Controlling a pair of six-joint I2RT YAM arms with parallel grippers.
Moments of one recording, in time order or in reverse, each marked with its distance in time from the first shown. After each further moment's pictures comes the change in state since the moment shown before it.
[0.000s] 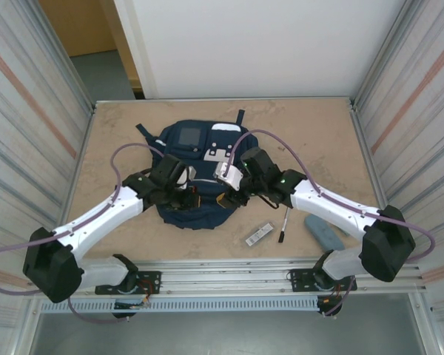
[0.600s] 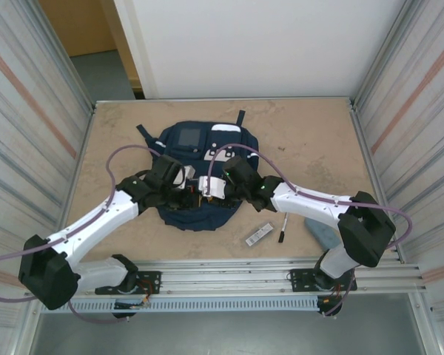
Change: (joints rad) left arm 0.019 -0.055 -0.028 0.042 0.056 -0.008; right arm 0.095 0.156 -0.002 0.182 0.166 -0.262
